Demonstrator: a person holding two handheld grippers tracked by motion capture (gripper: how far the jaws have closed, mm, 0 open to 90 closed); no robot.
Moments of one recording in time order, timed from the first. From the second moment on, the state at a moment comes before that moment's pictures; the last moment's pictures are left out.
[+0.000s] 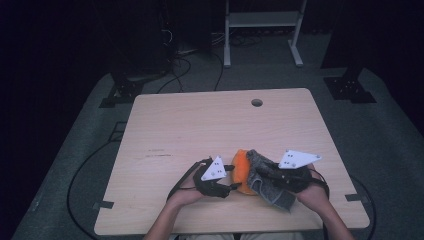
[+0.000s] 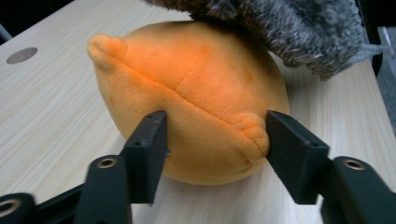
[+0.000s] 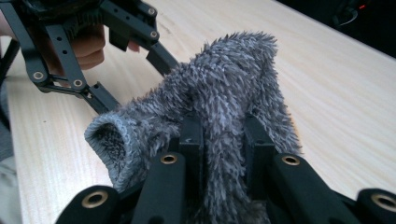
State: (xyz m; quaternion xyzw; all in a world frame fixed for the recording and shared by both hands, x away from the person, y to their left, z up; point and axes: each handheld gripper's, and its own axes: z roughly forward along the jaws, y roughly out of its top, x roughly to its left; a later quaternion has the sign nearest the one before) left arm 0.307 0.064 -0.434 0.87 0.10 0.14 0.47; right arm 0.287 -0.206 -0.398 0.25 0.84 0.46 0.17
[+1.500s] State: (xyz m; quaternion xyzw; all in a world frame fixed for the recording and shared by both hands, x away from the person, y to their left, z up) left arm 0.308 0.055 -0.431 0.85 0.14 0.13 0.50; right arm 0.279 -0.227 -0.418 0.28 0.83 0.44 0.20
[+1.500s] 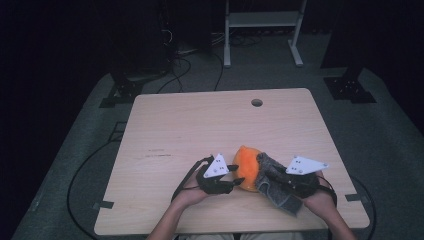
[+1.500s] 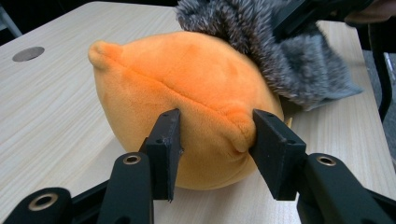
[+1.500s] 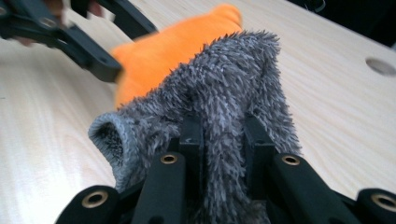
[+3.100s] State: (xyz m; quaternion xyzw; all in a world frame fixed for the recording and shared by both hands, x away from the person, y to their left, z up) left arm 0.305 0.053 -0.441 0.85 0.13 0.10 0.50; right arm 0.331 -0.185 -0.378 0.26 0.86 0.40 0.17
